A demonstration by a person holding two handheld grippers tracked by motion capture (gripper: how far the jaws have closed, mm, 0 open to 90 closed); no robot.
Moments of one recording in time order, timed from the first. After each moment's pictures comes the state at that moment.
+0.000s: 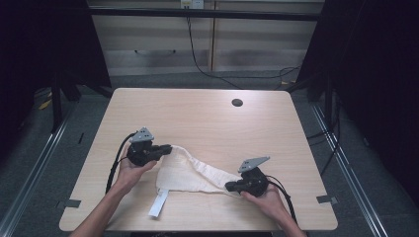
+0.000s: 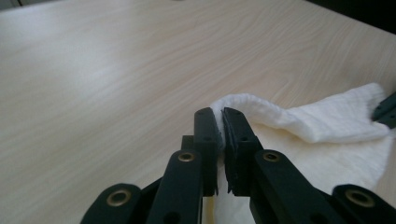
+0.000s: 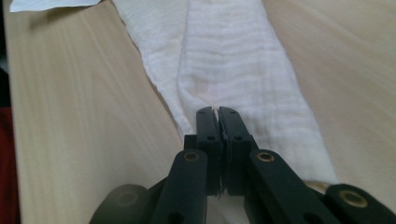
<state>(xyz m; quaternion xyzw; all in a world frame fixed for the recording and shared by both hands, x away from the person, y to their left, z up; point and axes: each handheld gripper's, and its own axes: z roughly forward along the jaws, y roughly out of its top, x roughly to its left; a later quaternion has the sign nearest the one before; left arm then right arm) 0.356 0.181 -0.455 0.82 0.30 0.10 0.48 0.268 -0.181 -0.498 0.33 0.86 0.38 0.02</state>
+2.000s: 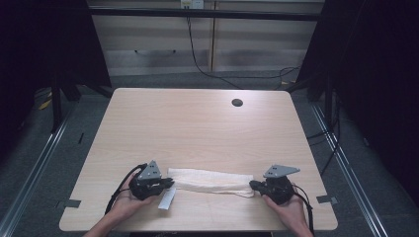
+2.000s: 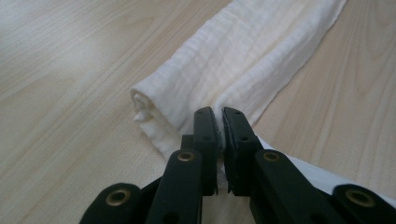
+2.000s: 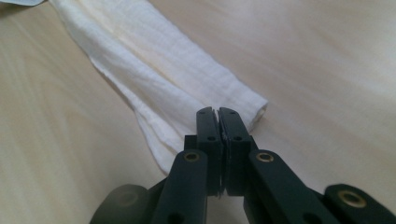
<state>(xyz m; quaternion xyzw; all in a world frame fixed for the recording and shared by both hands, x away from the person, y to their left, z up) 0.283 0.176 -0.500 0.89 0.23 0.08 0.39 0.228 -0.235 -0.490 0.41 0.83 0.37 0.12</state>
